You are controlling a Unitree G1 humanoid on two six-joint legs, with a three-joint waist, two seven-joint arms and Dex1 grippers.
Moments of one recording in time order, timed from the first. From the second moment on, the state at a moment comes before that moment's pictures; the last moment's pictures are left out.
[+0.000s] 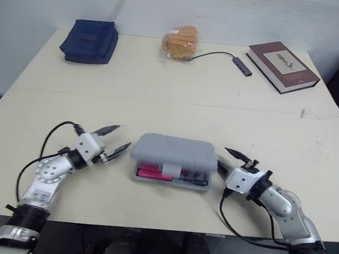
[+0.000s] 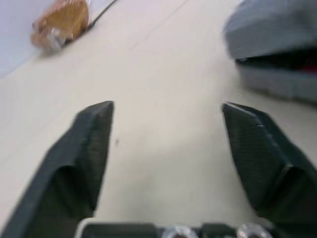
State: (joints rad) left arm -0.21 0.55 0.07 0.32 -0.15 -0.42 -0.63; right arm -0.13 -0.73 0.05 0.24 -0.26 -0.67 0.36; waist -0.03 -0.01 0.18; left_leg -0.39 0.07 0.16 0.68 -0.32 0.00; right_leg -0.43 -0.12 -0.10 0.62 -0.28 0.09
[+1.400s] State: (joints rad) left arm -0.87 0.38 -0.16 0.86 -0.06 -0.22 -0.96; right arm 0.13 -0.82 0.04 -0.26 0.32 0.02 0.99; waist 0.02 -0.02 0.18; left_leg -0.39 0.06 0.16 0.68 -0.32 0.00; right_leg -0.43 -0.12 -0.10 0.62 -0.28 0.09
